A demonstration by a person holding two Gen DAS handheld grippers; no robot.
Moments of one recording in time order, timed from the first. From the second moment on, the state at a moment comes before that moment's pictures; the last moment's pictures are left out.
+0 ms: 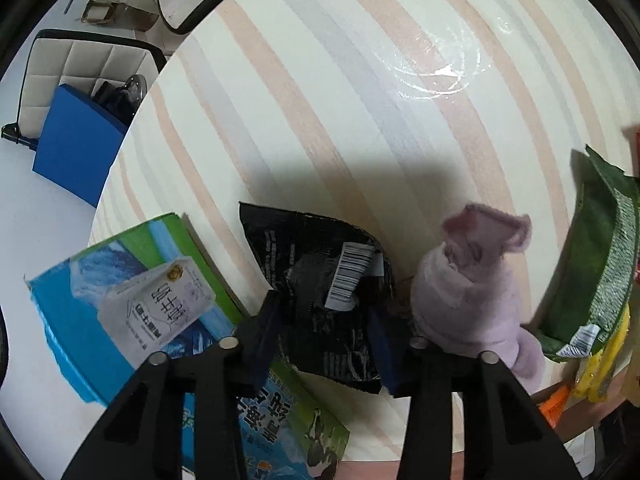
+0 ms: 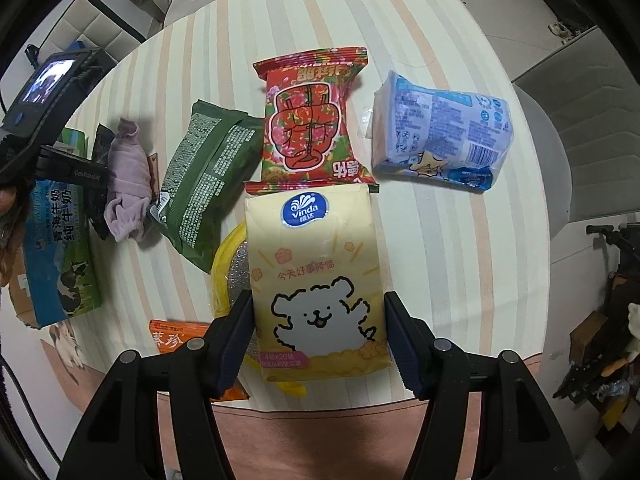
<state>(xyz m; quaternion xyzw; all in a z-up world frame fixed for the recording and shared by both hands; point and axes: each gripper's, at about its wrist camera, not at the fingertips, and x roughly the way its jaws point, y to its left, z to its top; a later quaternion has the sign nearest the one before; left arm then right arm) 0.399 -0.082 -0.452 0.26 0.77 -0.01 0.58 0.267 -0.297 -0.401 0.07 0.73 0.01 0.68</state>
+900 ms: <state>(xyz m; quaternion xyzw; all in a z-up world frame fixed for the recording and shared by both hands) 0.257 0.064 -0.201 -0.01 0.65 -0.01 0.76 0.231 -0.136 -0.229 0.07 0.65 0.17 0.74</state>
